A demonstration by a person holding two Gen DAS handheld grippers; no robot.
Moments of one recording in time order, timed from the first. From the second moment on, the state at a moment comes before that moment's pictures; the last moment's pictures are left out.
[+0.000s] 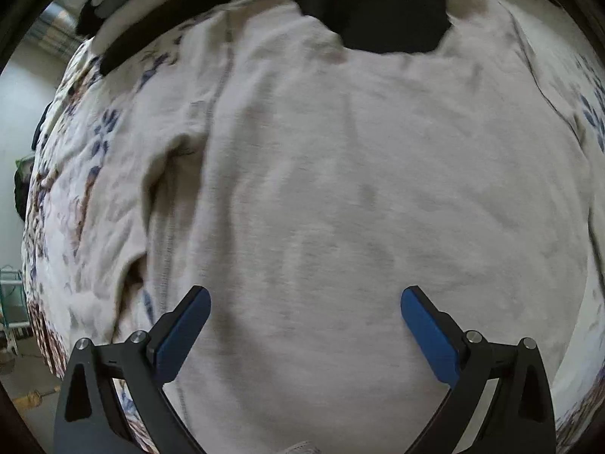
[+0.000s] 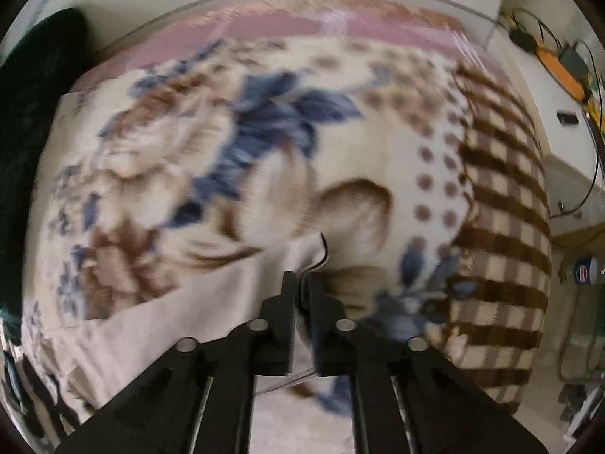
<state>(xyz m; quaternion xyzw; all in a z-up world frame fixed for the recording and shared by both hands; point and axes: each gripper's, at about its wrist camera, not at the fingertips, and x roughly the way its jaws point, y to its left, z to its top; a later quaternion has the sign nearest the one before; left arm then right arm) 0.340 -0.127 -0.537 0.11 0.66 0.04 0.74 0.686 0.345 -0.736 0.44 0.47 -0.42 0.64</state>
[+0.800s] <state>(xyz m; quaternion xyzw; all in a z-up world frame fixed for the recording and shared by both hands) 0.227 0.161 -0.474 -0.05 0.64 0.25 0.72 0.735 0.903 -0.665 -0.11 0.60 0.18 0.77</state>
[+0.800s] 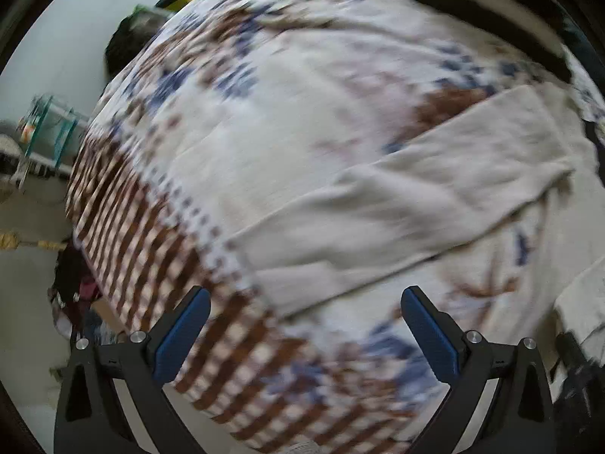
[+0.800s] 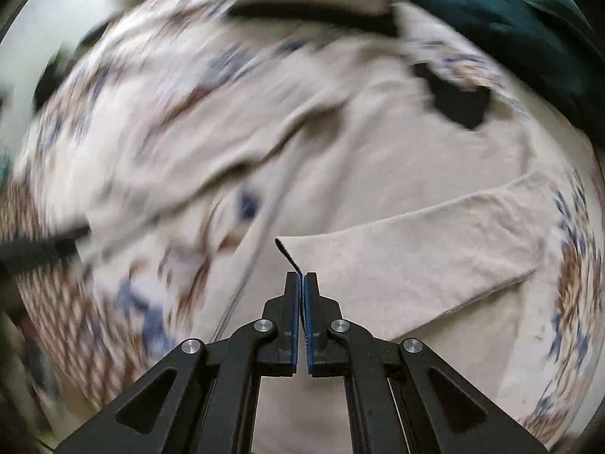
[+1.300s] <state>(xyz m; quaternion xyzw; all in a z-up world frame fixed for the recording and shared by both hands) 0.191 0.195 -0.493 -0.12 0.66 0.28 0.69 0.641 0.932 -0.693 -0.22 0.64 0.24 0.69</state>
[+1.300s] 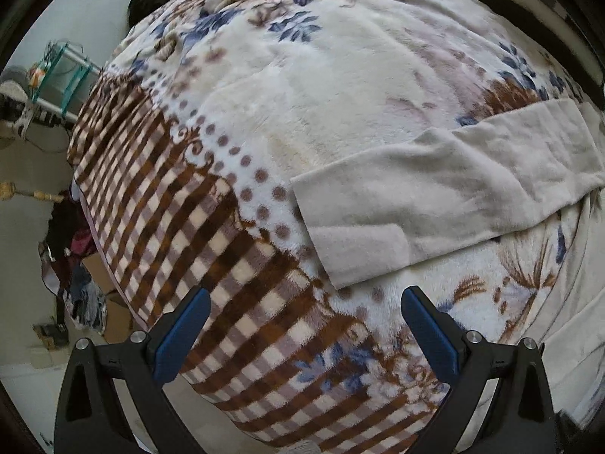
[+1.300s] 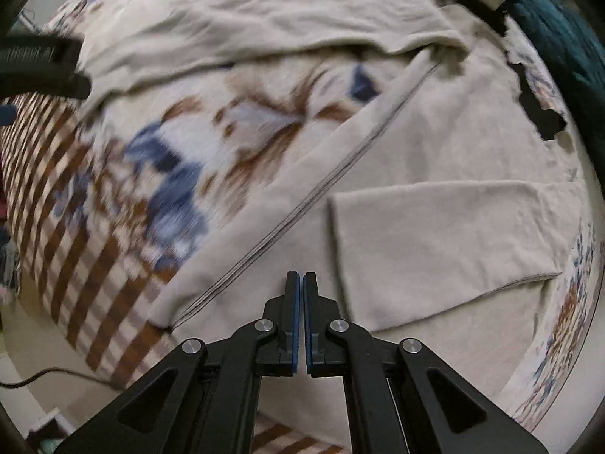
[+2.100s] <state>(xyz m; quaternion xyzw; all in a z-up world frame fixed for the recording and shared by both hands) 0.212 0.243 -0.530 -0.34 0.56 0.34 0.68 0.645 0.662 -0.654 0.06 0.69 -0.05 0.72</state>
